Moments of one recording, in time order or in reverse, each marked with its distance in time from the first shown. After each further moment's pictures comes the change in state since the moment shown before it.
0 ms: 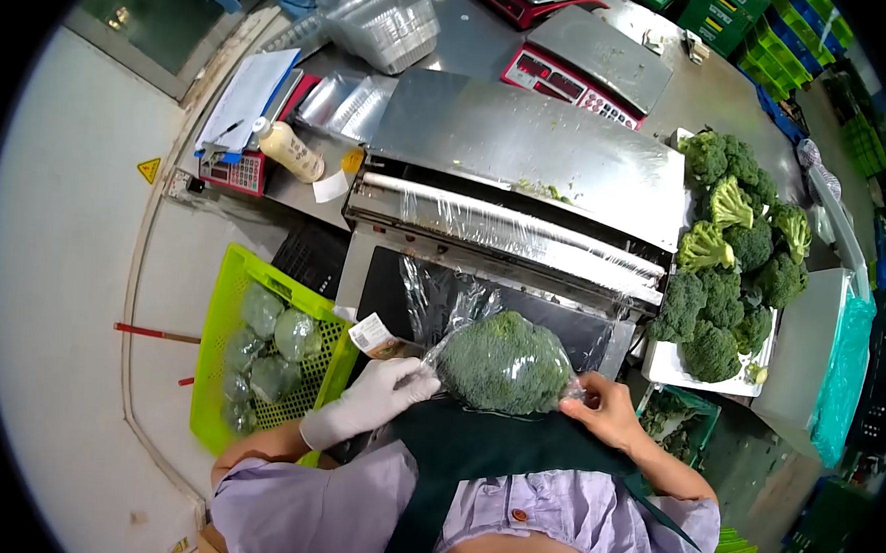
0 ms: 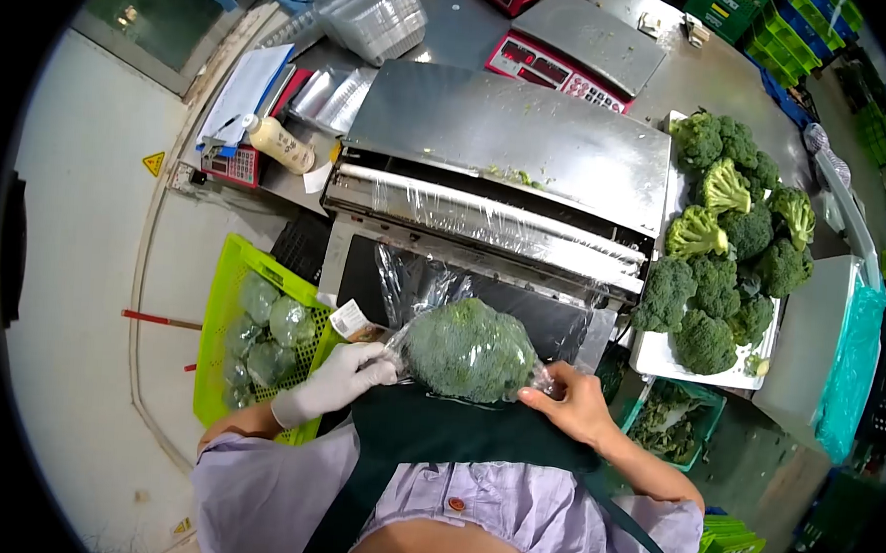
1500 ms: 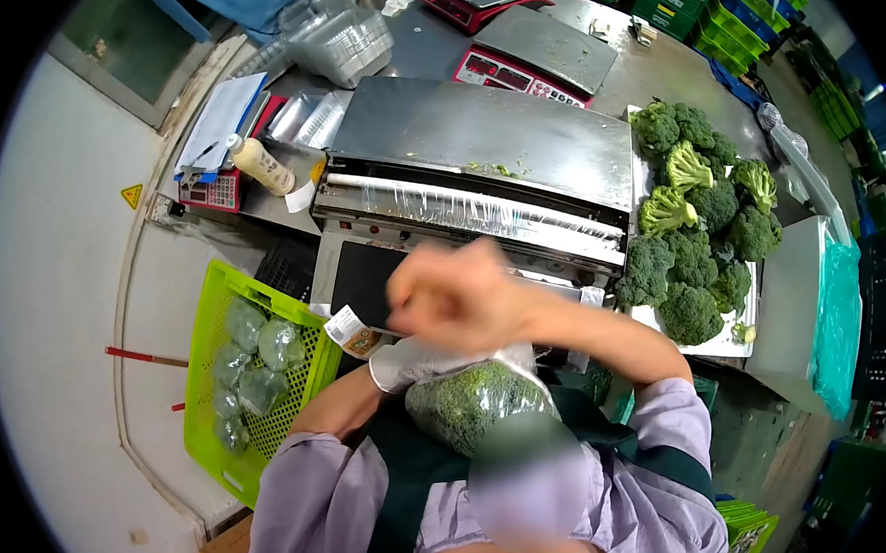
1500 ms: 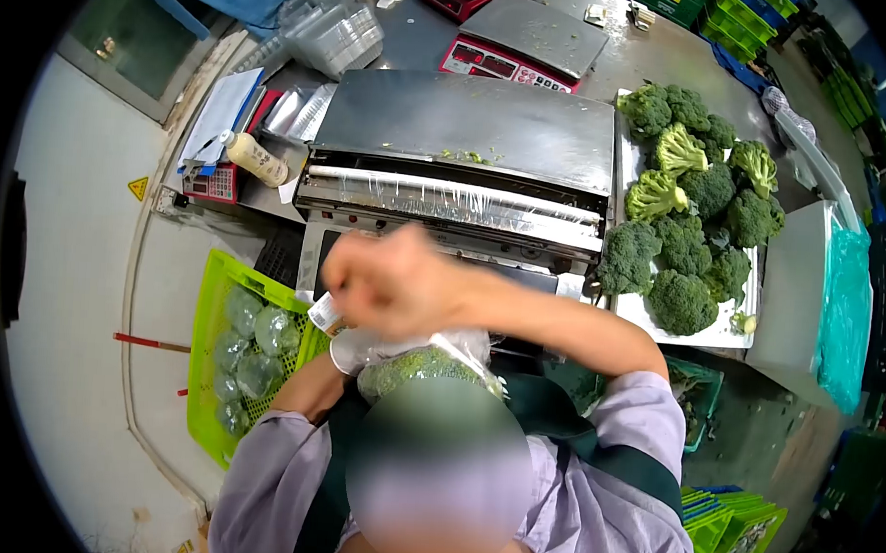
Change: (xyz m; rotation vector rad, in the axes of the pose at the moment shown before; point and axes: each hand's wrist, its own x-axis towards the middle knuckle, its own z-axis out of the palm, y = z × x) left_hand 0.071 0.074 0.063 -0.413 -0.565 0.367; right_hand 0.076 -0.155 0.017 0.269 -0.208 -1.151
